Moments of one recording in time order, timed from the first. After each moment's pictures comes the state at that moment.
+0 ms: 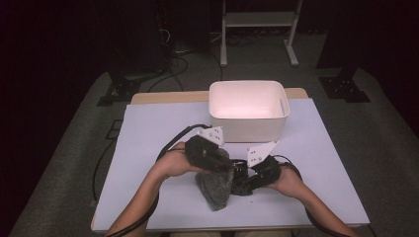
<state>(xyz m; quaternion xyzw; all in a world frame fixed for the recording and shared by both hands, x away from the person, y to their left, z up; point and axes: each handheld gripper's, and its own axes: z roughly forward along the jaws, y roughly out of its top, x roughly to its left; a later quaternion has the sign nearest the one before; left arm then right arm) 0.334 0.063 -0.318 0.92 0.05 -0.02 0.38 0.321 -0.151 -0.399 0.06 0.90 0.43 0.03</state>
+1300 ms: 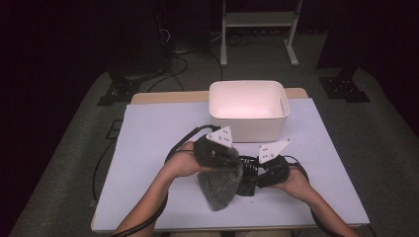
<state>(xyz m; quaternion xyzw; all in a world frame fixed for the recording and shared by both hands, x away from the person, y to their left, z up) 0.330 0.042 -0.318 0.92 0.03 0.02 0.40 0.324 -0.179 -0.407 0.11 0.88 0.46 0.01</state>
